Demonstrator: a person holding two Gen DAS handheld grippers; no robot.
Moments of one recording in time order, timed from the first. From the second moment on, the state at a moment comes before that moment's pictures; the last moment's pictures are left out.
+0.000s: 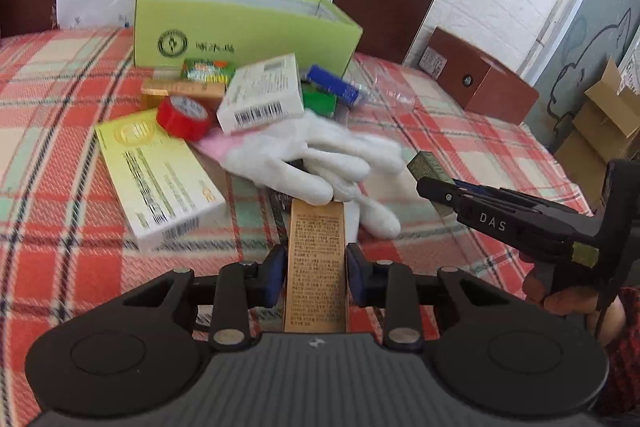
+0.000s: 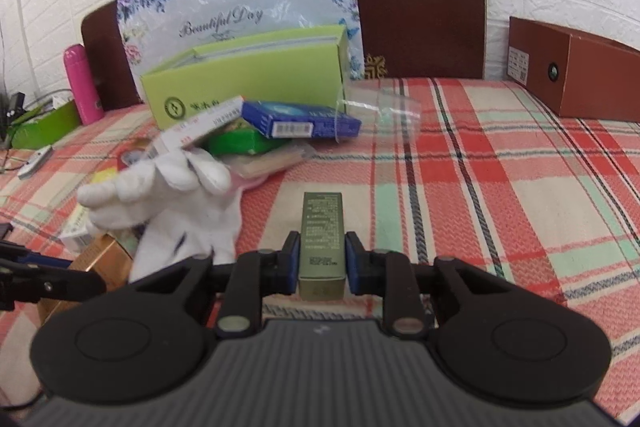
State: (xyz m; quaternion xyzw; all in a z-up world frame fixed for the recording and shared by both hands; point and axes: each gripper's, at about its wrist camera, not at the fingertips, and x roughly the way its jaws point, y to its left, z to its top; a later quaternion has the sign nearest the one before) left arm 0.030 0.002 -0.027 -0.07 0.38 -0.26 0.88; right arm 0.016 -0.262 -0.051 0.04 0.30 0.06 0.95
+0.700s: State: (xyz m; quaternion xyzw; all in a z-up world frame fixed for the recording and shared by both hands) left arm 0.162 0.020 0.076 -0.12 0.25 -0.22 0.94; right arm 0.143 -0.225 0.032 0.04 0.22 0.15 0.96
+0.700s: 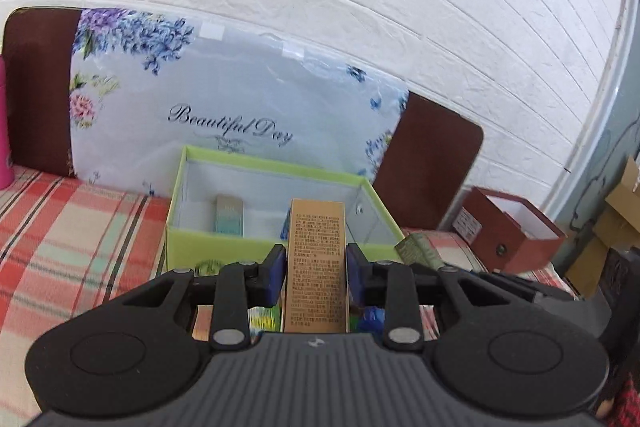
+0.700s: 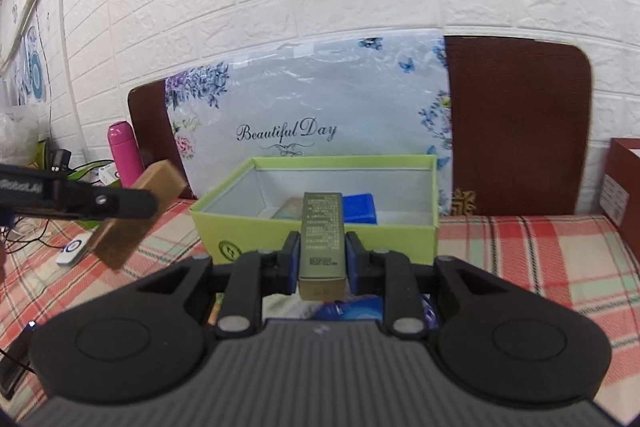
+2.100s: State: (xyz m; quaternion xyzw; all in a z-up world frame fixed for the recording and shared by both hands) left arm 0.146 0.031 0.087 -0.11 0.22 -0.14 0.96; right arm 0.157 -0.224 0.036 0.03 0.19 0.11 0.97
